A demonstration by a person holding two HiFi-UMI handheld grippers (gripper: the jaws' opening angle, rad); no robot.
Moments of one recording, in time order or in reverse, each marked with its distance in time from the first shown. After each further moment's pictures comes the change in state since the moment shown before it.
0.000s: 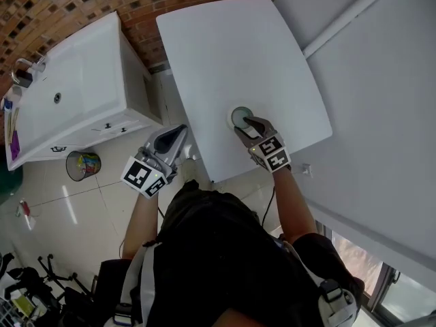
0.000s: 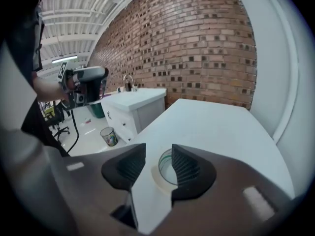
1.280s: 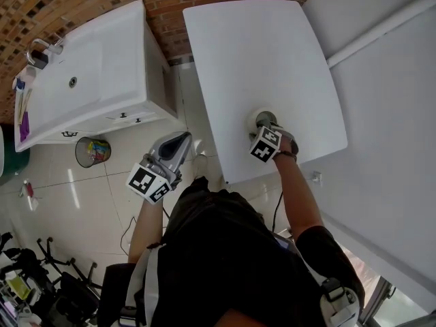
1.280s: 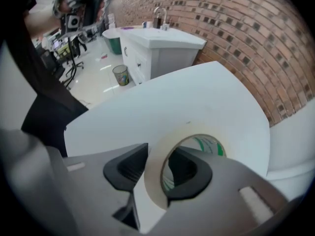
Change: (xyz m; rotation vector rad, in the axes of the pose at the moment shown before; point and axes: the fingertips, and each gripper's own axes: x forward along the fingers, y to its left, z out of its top) left arm -0.060 0.026 -0.016 -0.045 0.030 0.101; right arm 0.071 0.022 -0.081 -0.421 0.616 0.102
